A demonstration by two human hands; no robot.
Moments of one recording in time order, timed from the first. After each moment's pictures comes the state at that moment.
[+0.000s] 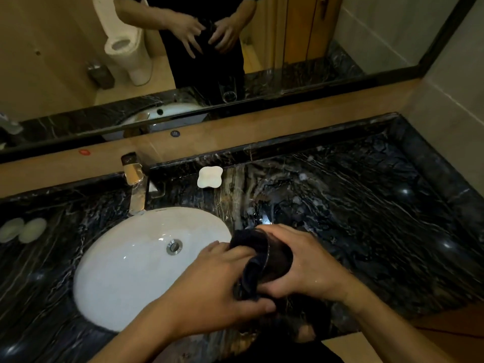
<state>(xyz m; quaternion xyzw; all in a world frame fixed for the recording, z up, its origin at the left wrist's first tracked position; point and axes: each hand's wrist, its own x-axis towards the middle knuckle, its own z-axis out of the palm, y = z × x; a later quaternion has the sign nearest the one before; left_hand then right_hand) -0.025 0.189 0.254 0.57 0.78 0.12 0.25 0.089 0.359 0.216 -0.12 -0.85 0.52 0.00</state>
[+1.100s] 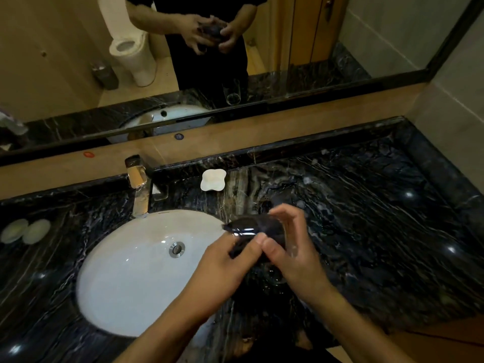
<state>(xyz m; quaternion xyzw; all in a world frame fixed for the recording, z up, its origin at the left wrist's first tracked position) -0.019 0.210 0.259 0.25 0.74 0.53 0.34 0.071 0.331 0.203 -0.16 -0.65 0.71 0.20</state>
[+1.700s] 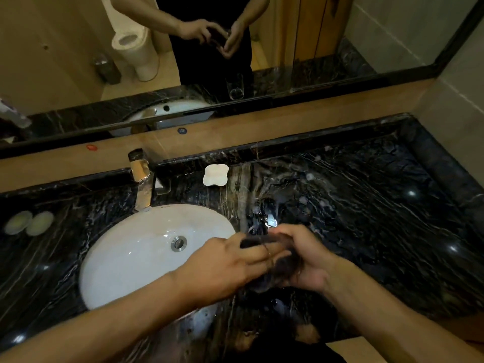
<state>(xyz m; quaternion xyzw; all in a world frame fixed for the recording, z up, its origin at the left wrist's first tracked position) -0.056 0.196 0.221 0.75 0.66 0.00 -0.02 0.053 0.353 0.196 -0.39 -0.33 0.85 -0.17</state>
